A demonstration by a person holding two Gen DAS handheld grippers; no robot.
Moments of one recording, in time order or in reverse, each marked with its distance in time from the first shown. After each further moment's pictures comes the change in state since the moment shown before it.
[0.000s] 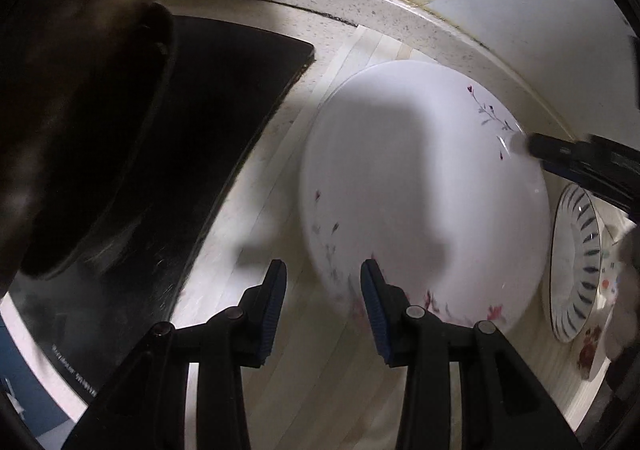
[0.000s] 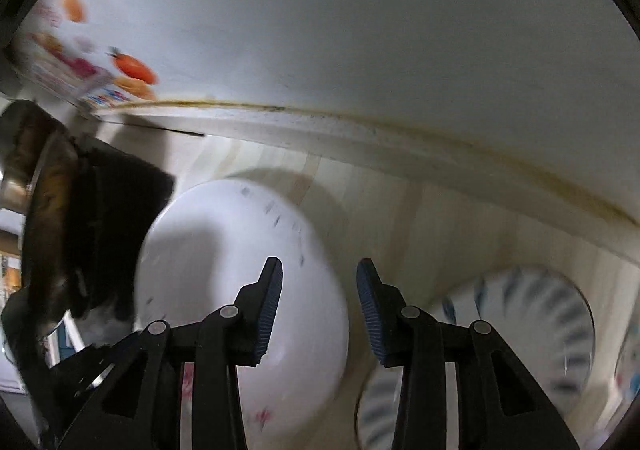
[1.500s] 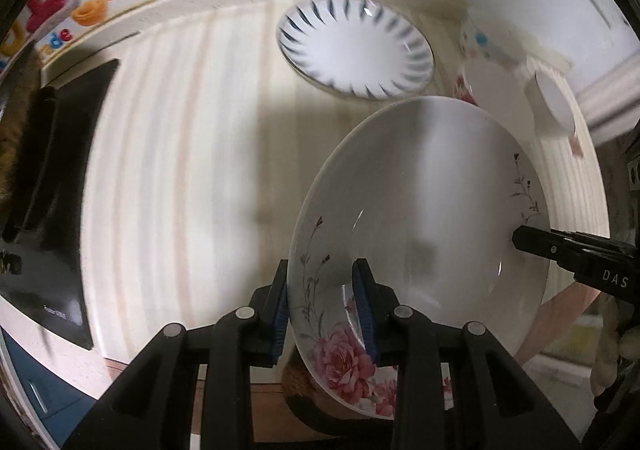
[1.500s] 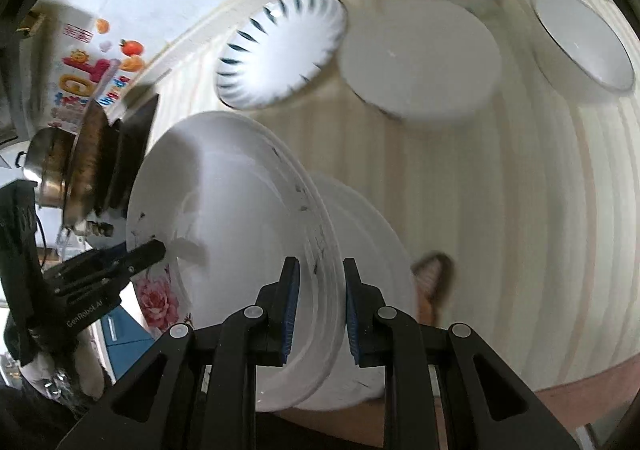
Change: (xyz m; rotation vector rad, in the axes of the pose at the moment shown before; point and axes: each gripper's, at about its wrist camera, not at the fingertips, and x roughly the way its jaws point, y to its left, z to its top) left arm -0.081 -0.157 -0.194 0.506 0.086 -0.058; right arm -0.160 -0.138 -0.354 0.342 0.002 0.091
